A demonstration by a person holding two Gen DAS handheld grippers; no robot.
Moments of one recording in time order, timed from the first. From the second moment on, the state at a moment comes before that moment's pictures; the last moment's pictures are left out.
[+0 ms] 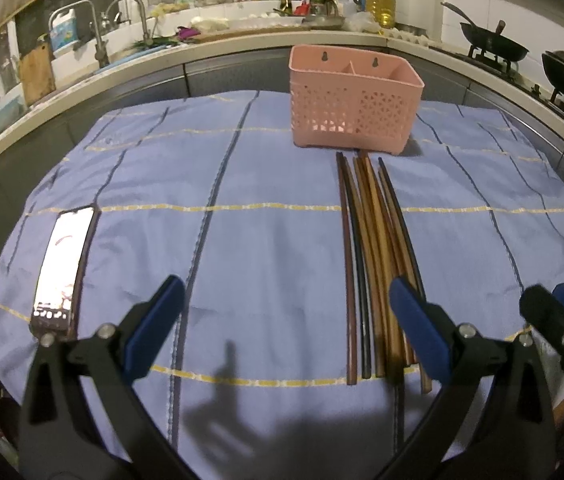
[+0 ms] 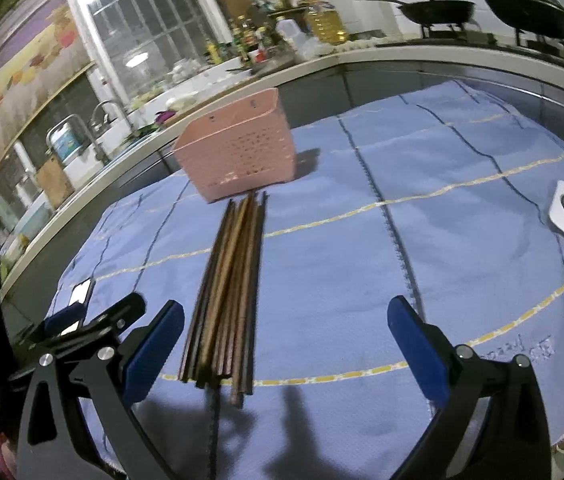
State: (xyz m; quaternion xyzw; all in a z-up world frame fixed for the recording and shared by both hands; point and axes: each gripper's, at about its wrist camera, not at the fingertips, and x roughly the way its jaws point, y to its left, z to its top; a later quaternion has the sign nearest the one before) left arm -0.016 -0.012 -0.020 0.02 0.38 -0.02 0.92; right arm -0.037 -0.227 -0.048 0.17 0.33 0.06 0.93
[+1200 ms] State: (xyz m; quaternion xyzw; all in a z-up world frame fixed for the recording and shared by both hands) left arm -0.043 -0.009 -0.017 0.01 0.36 -0.04 0.93; right arm -0.036 -0.231 -0.041 0.16 0.32 0.05 0.93
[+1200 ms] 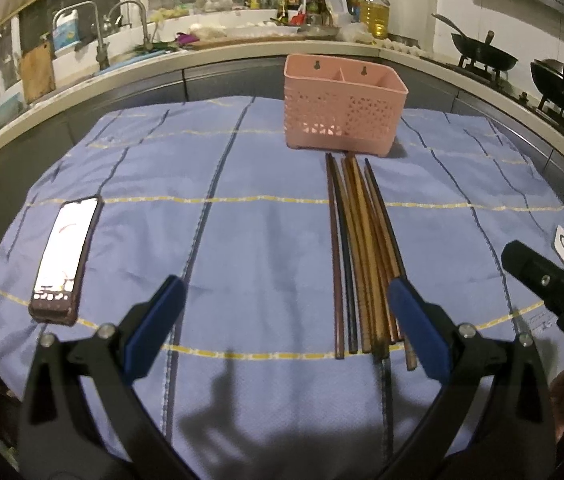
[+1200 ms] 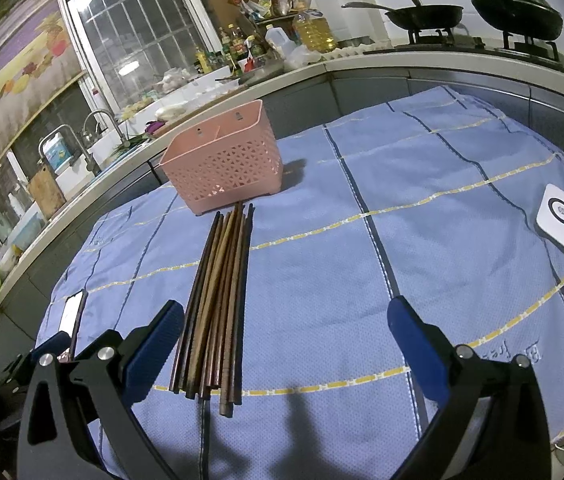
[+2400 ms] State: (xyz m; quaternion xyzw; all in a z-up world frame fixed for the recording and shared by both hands) left arm -0.026 0.003 0.077 0.03 0.20 0.01 0.98; right arm -0.040 -0.205 0.038 0.11 0.20 0.09 0.97
